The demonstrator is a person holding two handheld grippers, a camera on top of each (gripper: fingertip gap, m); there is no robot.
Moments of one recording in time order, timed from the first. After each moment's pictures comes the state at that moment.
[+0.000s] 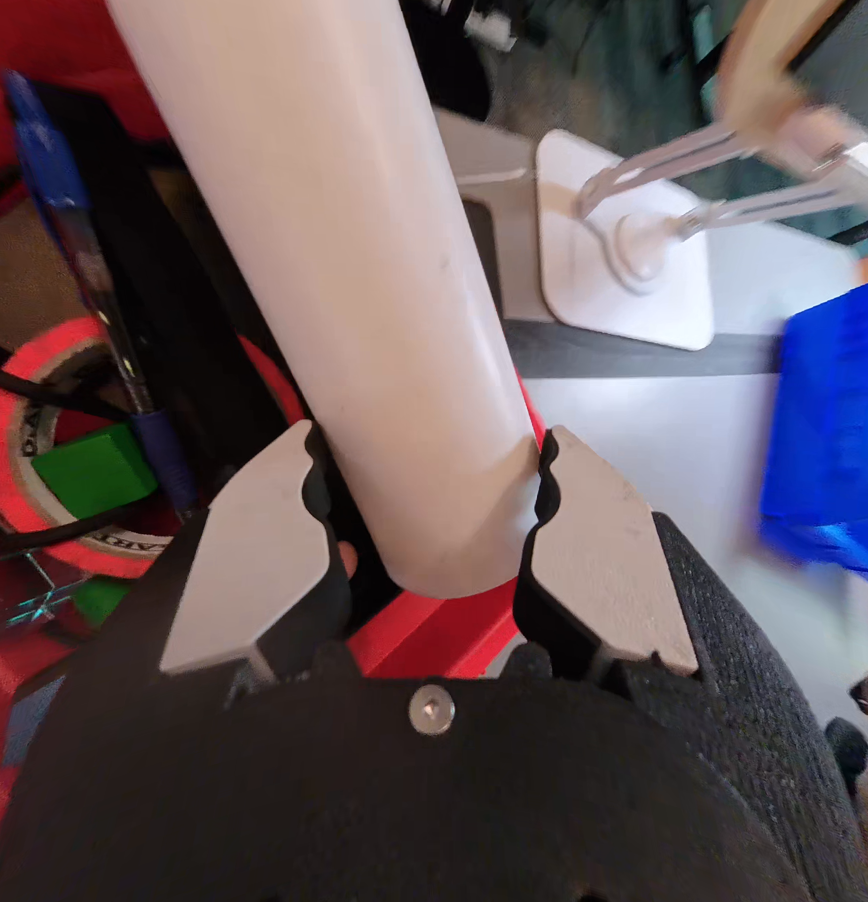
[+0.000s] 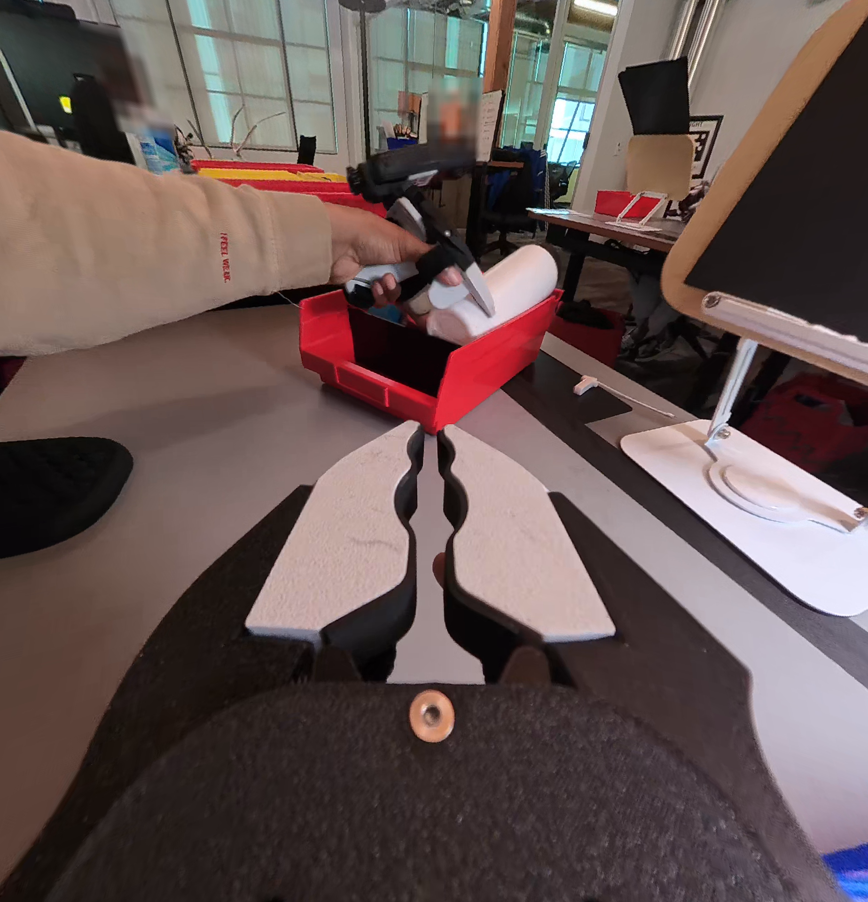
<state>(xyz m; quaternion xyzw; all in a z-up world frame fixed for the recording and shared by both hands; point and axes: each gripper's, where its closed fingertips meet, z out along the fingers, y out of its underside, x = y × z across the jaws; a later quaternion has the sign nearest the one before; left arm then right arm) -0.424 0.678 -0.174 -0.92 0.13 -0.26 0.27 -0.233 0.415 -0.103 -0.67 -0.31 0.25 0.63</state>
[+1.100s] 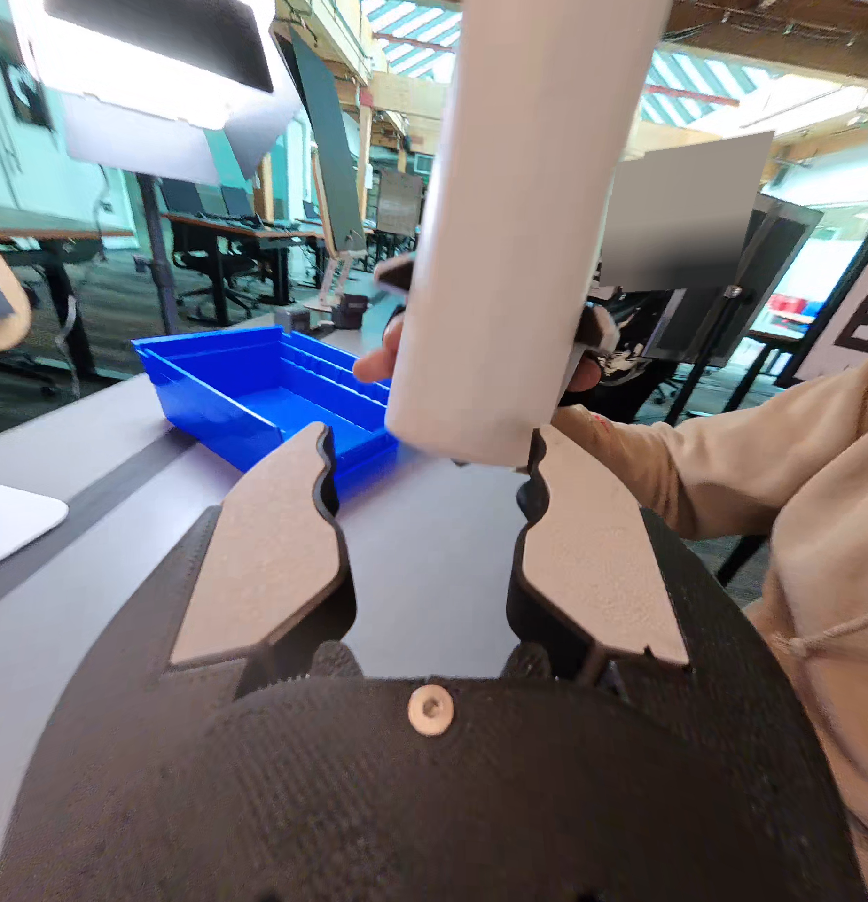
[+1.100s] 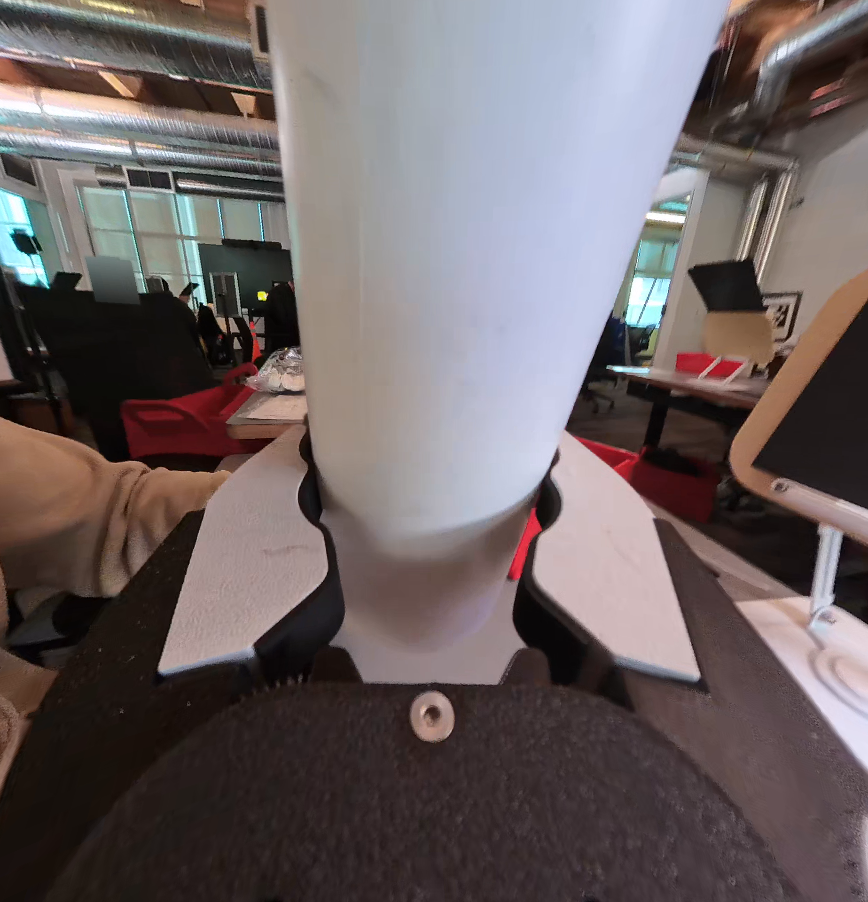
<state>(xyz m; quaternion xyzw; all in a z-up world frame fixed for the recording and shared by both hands) -0.250 0.369 -0.051 -0.47 0.50 -0.59 0.41 -0.239 0.358 -0.008 -0.53 -0.32 0.37 0.69</state>
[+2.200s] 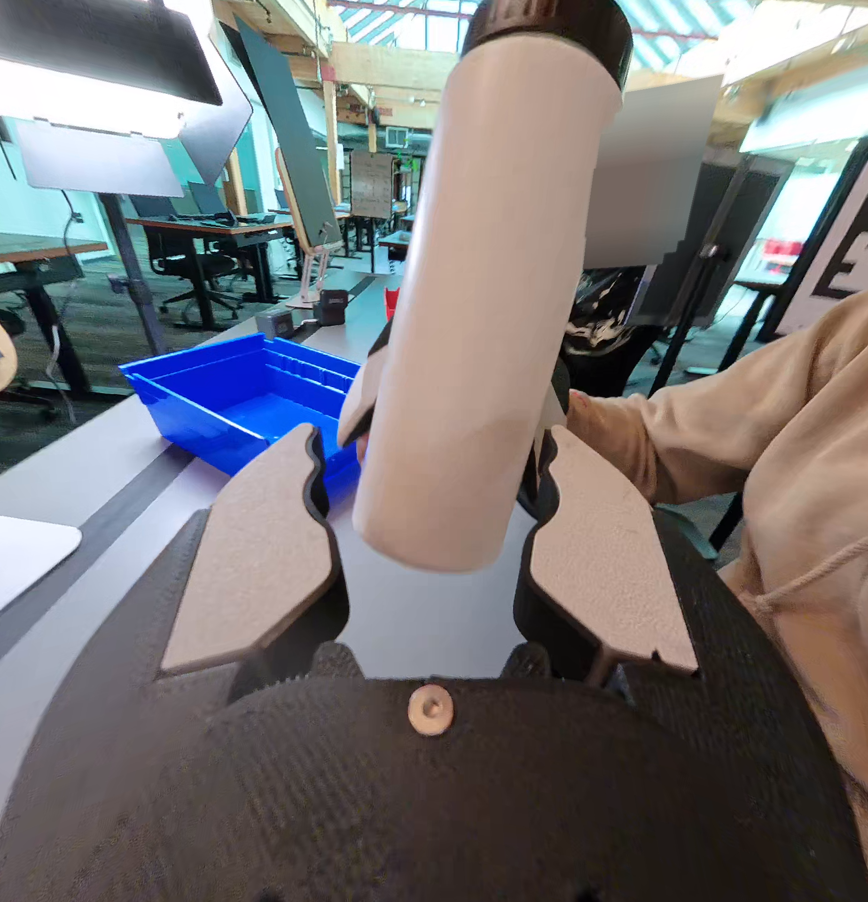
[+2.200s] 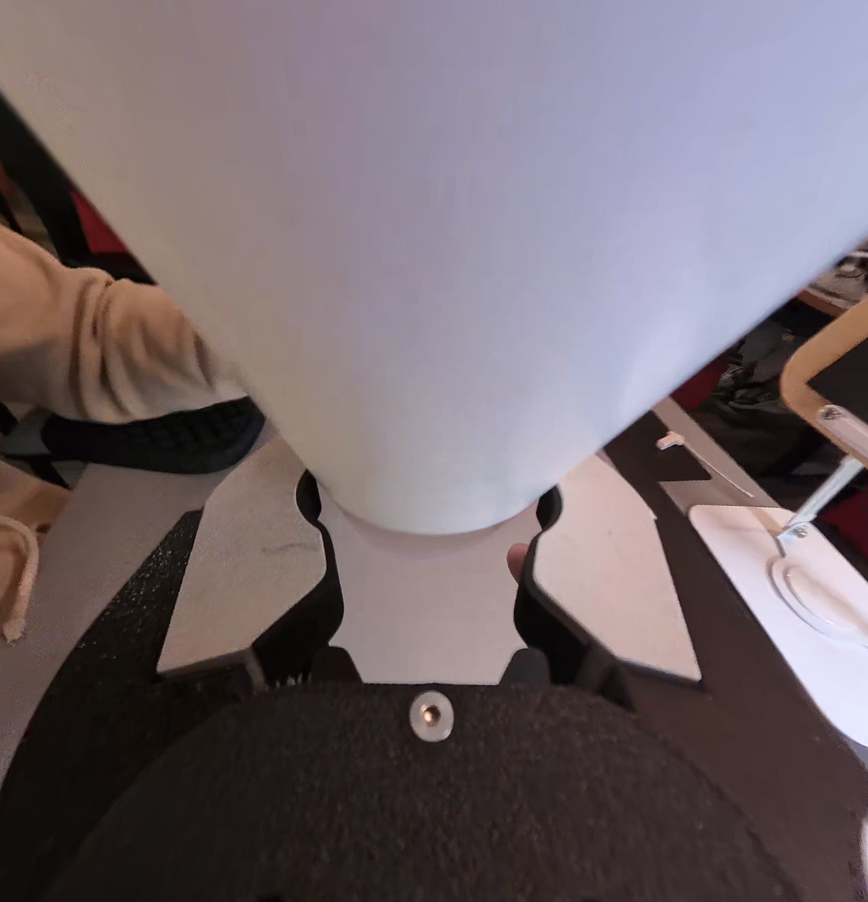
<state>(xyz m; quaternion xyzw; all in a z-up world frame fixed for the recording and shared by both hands) -0.264 0.354 -0.036 -0.45 0.54 -0.58 0.40 -0.262 0.354 -0.061 -0.63 -0.44 0.27 0.58</state>
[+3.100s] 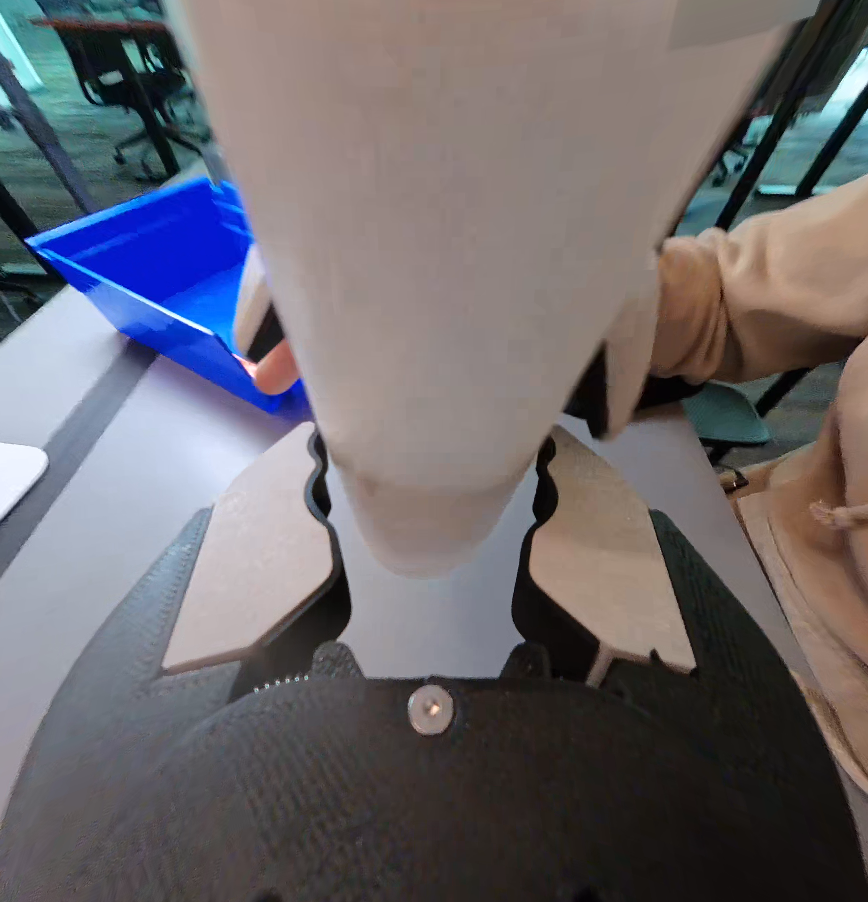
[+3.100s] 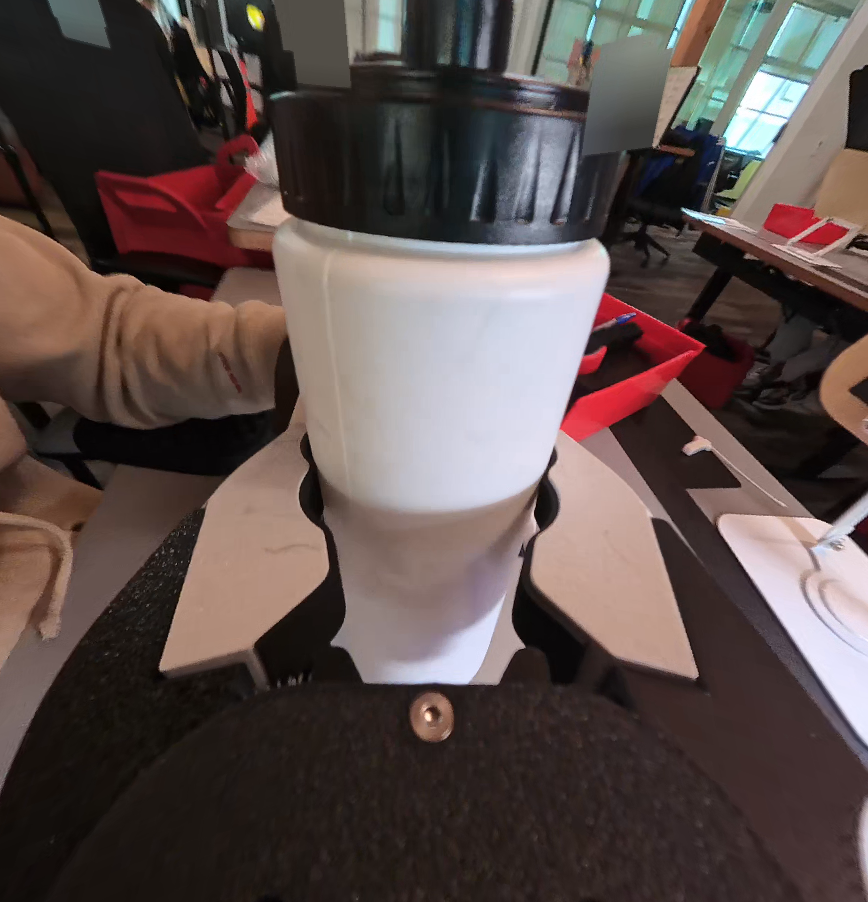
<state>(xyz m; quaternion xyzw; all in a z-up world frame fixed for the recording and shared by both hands) -0.231 0.330 -0.106 -0.50 0.65 -0.45 0.35 -0.273 0.345 -0.060 -0.63 -0.45 0.28 0.57</state>
